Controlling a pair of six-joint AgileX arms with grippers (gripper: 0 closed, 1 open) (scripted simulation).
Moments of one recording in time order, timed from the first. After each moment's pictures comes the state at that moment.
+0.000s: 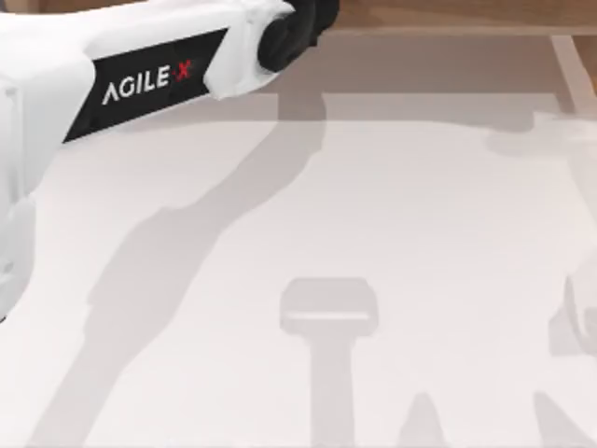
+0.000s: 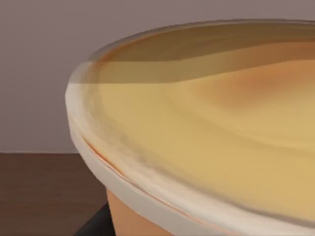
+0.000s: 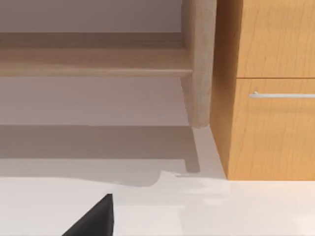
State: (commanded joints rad) left arm -0.60 2.17 1.76 0.31 -0.56 -0.05; right arm 0.00 0.00 0.00 0.00 0.00 0.00
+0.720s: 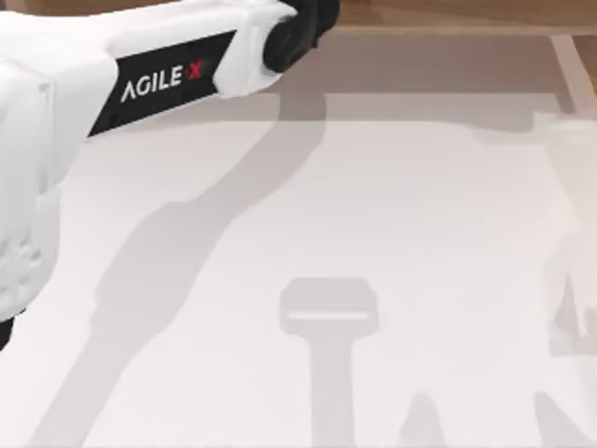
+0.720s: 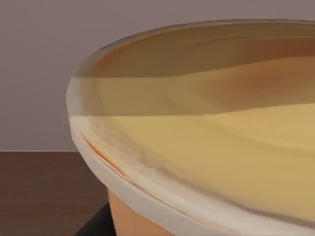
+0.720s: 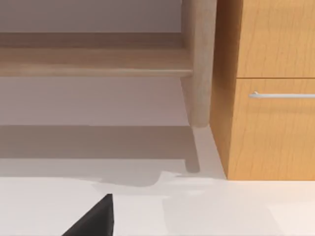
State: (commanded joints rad) left arm -0.59 2.24 1.81 0.32 -0.54 -0.05; right arm 0.00 0.00 0.00 0.00 0.00 0.00
